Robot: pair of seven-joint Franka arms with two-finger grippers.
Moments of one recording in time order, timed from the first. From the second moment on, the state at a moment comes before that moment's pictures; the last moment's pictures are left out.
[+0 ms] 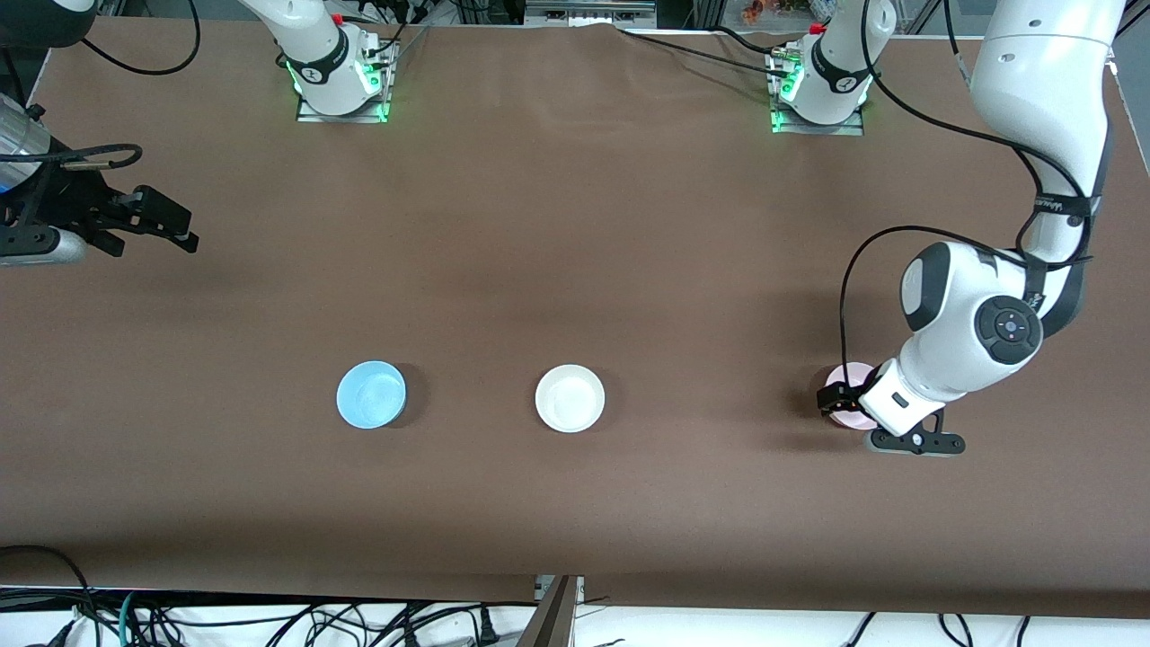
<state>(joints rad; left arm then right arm) 0.06 0.61 -0.19 -1.61 0.09 2.29 -0.10 0.05 0.03 -0.01 -1.63 0.07 1.71 -0.01</state>
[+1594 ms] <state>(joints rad) 0.08 0.70 -0.19 -1.69 0.09 2.43 -0.02 0.05 0.03 -0.01 -1.63 0.07 1.69 -0.01</state>
